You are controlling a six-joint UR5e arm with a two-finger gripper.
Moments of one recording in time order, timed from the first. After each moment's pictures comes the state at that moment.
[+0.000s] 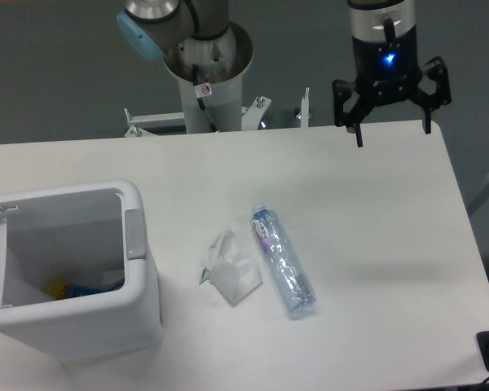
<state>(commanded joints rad) 2.69 -1.61 -1.57 -1.08 1.56 0.71</state>
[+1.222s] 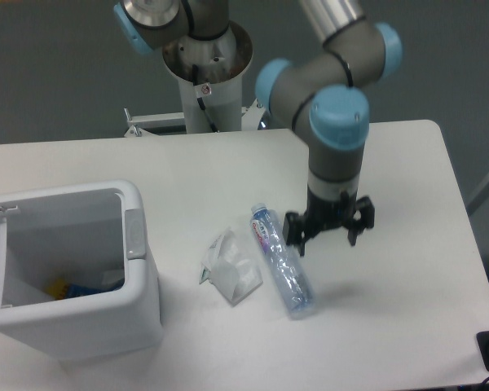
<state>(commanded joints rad) 2.54 -2.04 -1.66 -0.80 1.45 0.28</state>
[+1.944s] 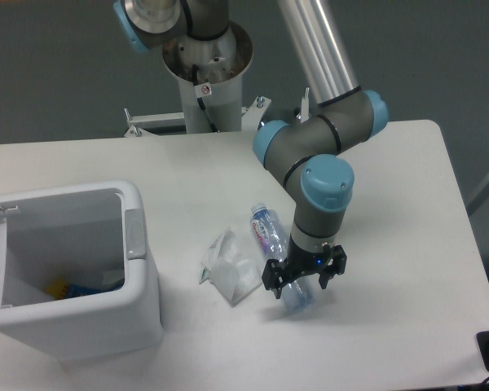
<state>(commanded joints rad) 2.50 -2.14 -1.68 -0.72 1.41 0.26</state>
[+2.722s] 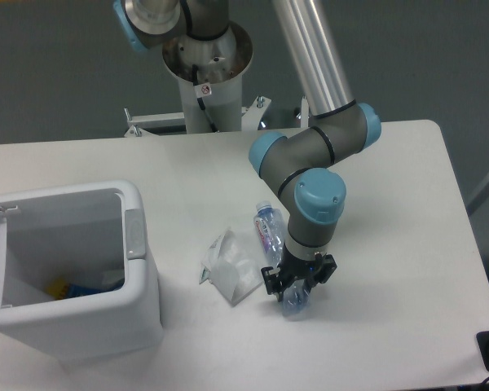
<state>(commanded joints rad) 2.50 -2.14 -1.69 -0.72 1.41 0.27</state>
